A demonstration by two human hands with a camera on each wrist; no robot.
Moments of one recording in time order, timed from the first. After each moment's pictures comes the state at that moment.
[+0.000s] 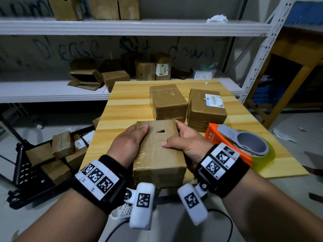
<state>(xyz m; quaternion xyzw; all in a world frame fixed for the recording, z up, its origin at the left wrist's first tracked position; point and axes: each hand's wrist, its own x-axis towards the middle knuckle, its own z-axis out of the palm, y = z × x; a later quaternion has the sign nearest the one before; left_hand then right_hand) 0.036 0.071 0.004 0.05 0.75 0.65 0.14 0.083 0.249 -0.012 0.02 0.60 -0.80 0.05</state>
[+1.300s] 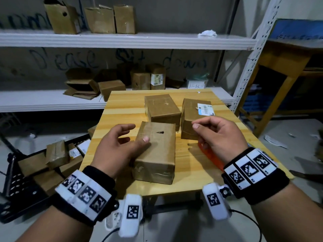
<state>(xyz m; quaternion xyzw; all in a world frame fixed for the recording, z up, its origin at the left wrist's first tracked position) 0.052 0.050 0.023 0.09 0.78 0.62 0.07 0.125 0.309 0.032 0.11 0.78 -0.58 -0.20</state>
